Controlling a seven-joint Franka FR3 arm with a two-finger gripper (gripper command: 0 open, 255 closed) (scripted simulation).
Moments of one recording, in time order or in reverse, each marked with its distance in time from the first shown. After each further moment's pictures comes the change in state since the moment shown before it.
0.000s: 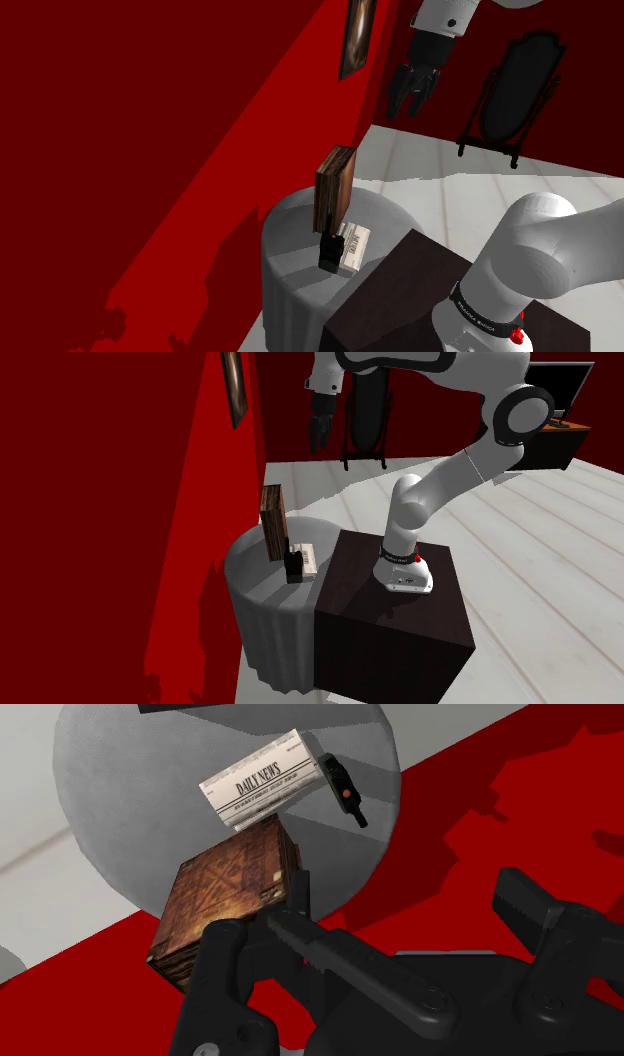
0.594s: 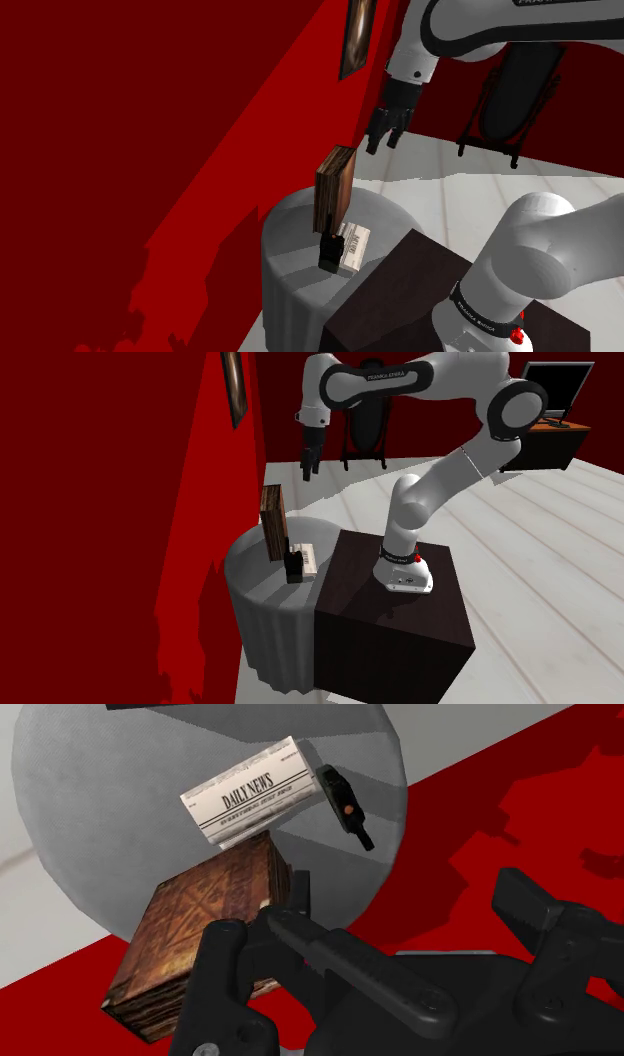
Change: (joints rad) arm 0.015 0.059 0.007 -0.184 0.013 0.197 -0.029
